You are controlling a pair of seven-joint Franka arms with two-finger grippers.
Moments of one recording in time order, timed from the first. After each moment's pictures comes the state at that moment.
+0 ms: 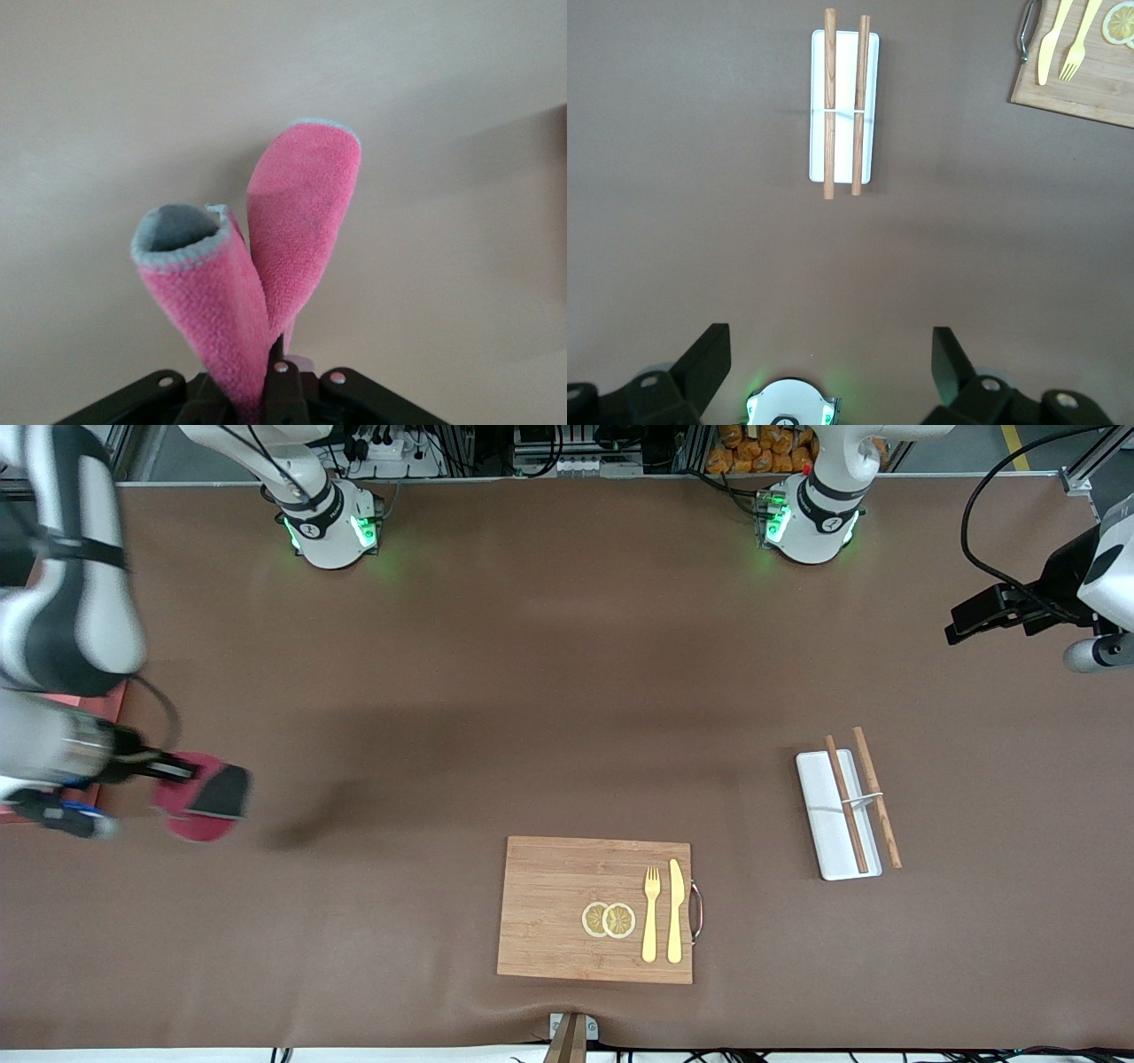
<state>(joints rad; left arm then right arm) -0.15 0.04 0.08 -1.44 -0.06 1.37 -0.21 0.00 0.33 -0.16 -1.51 0.09 1.68 0.08</state>
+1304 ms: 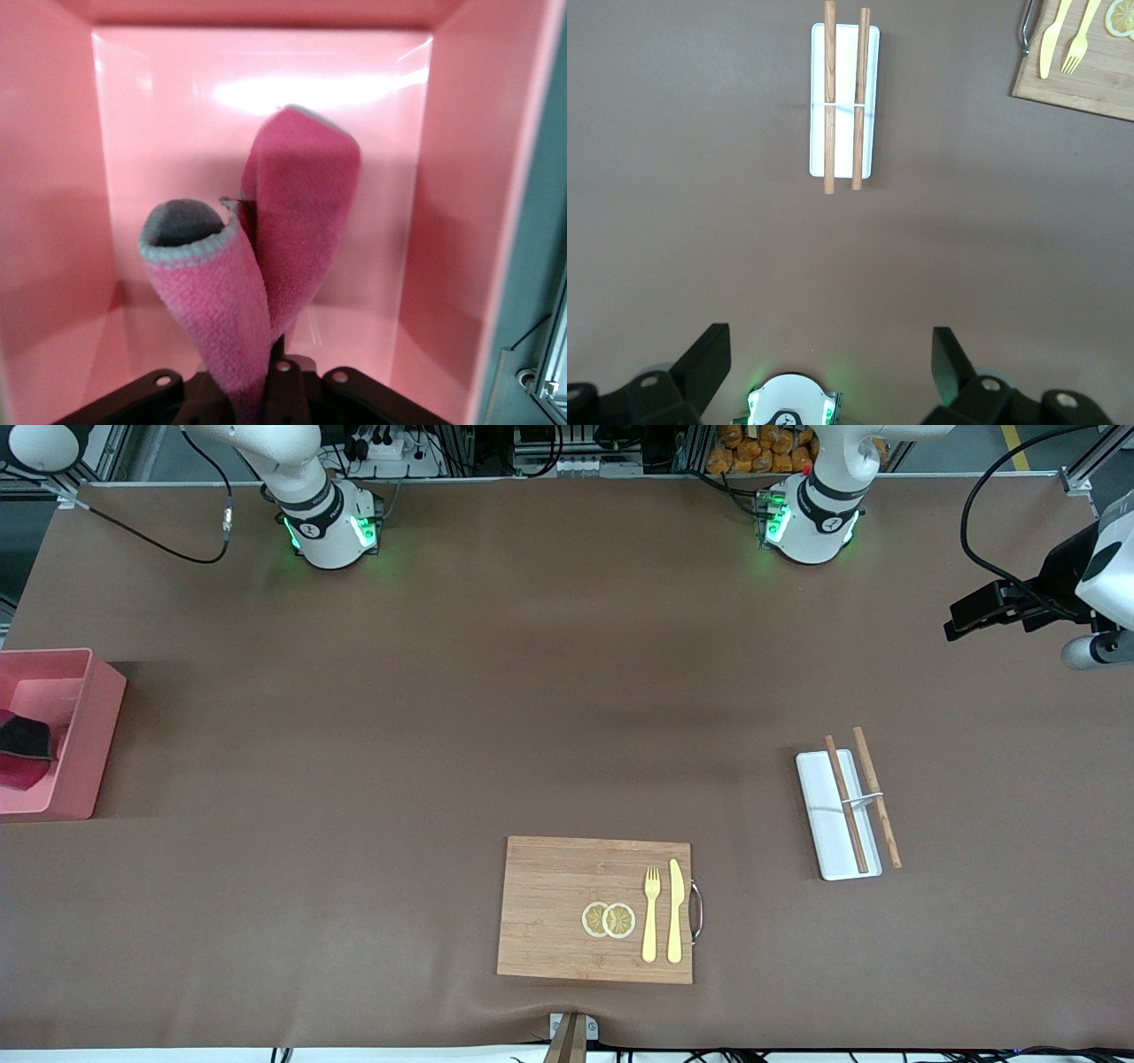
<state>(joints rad) -0.15 0.04 0.08 -1.44 -0.06 1.36 -0.21 -0.70 0.75 -0.15 -1.37 0.03 1.98 -0.91</state>
